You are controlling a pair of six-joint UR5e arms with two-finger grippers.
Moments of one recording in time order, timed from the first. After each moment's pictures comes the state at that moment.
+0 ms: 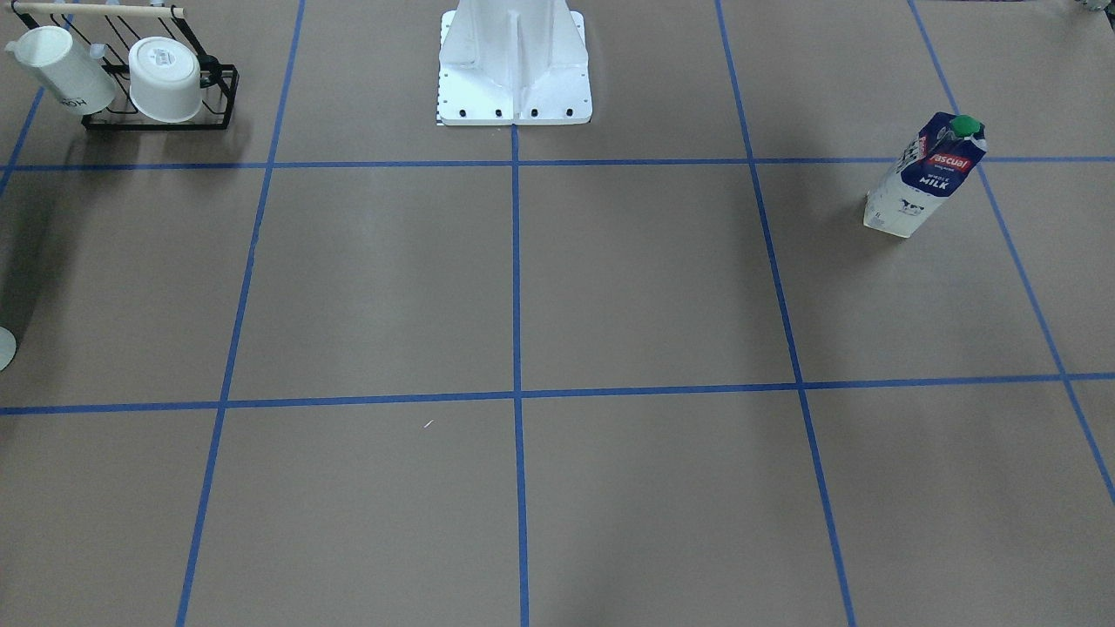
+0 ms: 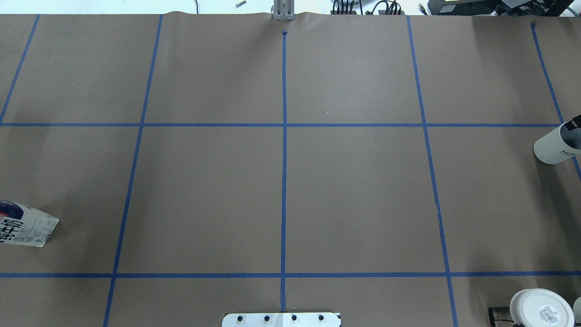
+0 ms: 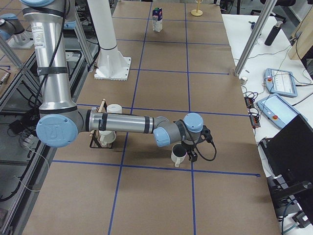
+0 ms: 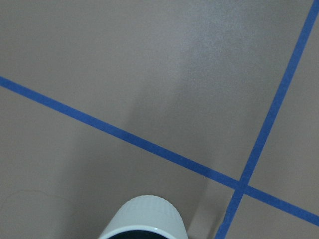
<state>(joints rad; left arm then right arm) -1.53 -1.52 -1.71 -1.79 -2.29 -0.18 1.36 -1.49 1.40 -1.18 2.34 -0.09</state>
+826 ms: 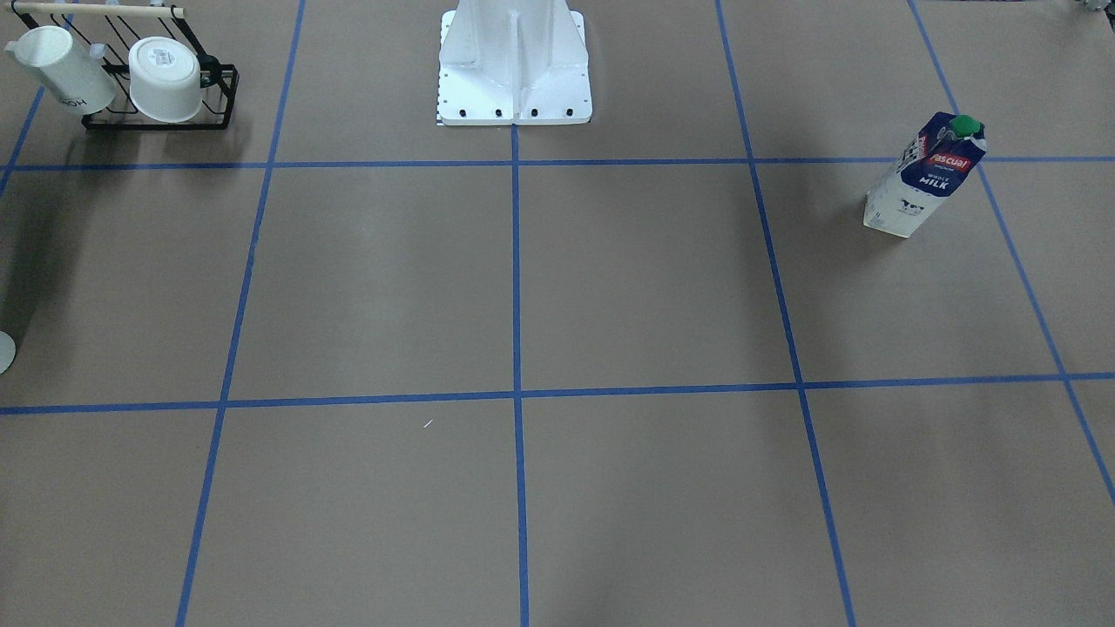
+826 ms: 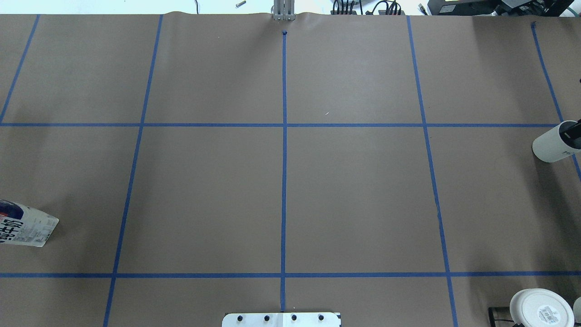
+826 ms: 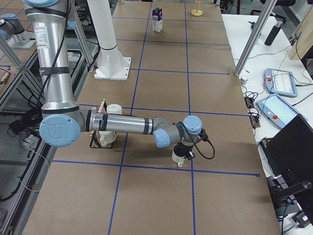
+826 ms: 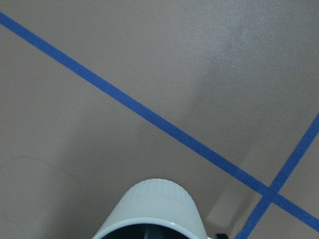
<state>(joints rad) -1.53 -1.52 -1.71 -1.79 -2.32 -0.18 1.32 -1.49 1.38 -1.18 2.34 -0.20</state>
